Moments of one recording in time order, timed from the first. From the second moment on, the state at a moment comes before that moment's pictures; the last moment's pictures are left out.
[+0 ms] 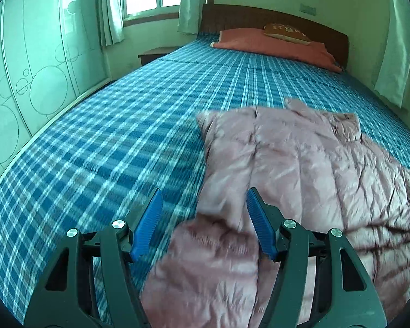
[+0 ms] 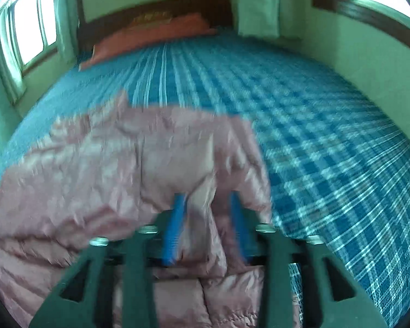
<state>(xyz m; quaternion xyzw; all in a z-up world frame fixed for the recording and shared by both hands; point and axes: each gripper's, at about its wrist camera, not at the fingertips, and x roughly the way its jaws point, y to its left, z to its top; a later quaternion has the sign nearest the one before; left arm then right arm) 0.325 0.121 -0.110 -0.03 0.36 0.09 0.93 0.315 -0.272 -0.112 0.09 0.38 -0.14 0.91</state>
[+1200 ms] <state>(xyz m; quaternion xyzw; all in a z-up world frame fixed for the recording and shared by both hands) 0.287 0.153 -0.130 -0.03 0.42 0.09 0.90 0.251 -0.255 -0.133 0.04 0.43 -0.10 0.90</state>
